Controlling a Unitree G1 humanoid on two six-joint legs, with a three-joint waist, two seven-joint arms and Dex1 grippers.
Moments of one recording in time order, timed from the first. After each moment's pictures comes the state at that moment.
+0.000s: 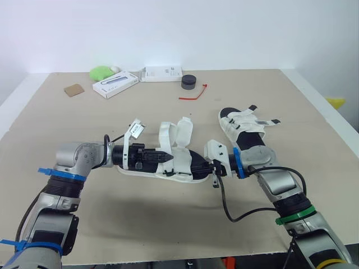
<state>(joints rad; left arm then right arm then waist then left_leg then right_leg) -0.71 0.53 -0.08 0.19 -0.79 1.15 -1.12 -0.55 -0.56 0.28 0.06 0.16 0.26 1.21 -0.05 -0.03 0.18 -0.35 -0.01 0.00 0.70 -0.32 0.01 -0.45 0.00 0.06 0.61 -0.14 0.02</state>
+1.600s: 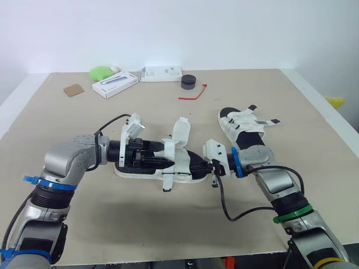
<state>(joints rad) -0.63 0.60 -0.10 -0.08 -0.68 0.94 -1.09 -0.56 -0.54 0.28 0.10 0.15 0.23 1.23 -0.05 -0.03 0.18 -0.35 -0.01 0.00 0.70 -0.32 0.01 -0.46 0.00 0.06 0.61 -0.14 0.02</state>
